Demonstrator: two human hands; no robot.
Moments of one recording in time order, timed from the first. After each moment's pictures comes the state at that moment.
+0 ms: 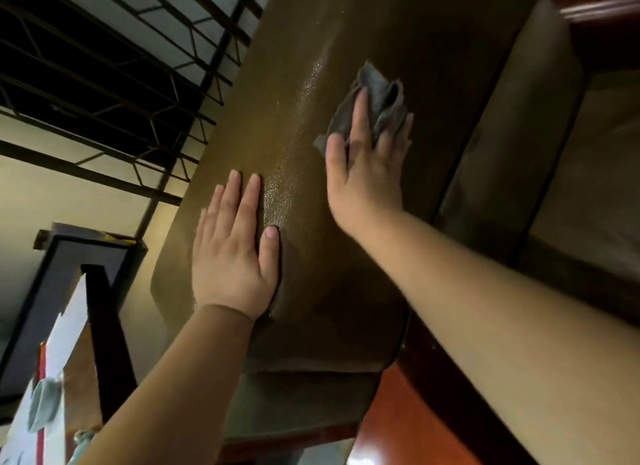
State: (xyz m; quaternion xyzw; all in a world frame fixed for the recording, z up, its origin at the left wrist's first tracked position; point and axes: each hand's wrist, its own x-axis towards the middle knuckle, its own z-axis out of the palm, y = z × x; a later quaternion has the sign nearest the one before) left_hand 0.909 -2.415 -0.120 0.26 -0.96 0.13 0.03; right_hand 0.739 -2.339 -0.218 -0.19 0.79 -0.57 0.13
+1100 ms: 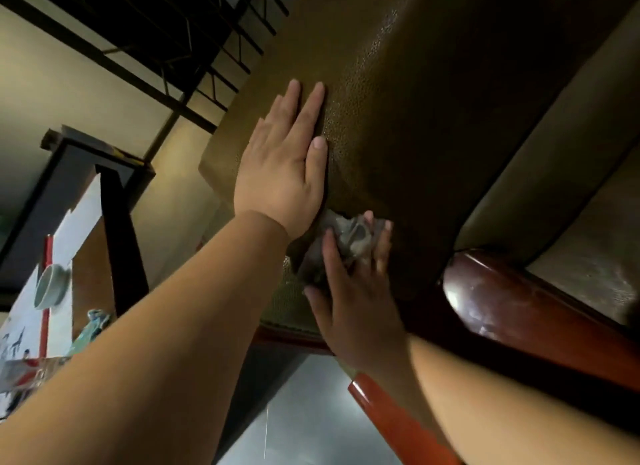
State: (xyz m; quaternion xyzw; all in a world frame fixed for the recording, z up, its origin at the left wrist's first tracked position) left_hand 0.983 -2.420 -0.115 0.27 -0.96 0.07 0.05; right_hand 1.019 -2.288 -0.268 -0.41 0.77 -0.49 0.07
